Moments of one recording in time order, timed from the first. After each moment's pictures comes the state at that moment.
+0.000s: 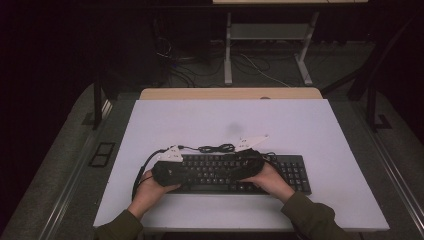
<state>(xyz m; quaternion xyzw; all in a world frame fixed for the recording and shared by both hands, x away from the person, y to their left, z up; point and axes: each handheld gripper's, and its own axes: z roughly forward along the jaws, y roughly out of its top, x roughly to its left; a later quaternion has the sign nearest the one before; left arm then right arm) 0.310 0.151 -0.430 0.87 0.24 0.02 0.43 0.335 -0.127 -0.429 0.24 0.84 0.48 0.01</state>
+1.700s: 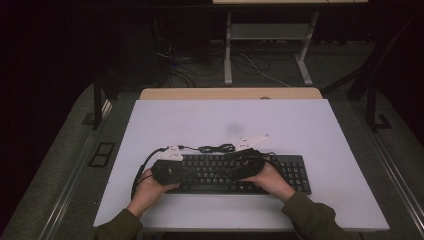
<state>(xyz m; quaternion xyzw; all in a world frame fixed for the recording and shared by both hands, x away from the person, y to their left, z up) 0.314 0.154 -0.425 0.87 0.24 0.03 0.43 0.336 -0.129 -0.429 0.25 0.84 0.48 0.01</state>
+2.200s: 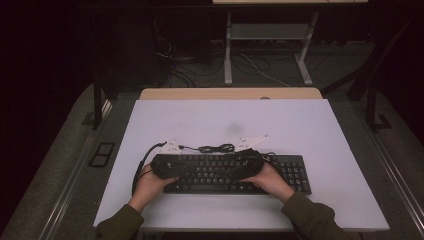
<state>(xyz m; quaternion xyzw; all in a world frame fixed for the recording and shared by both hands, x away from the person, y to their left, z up) 0.329 0.156 -0.427 0.86 0.27 0.05 0.43 0.335 -0.127 -0.430 0.25 0.85 0.47 0.01</state>
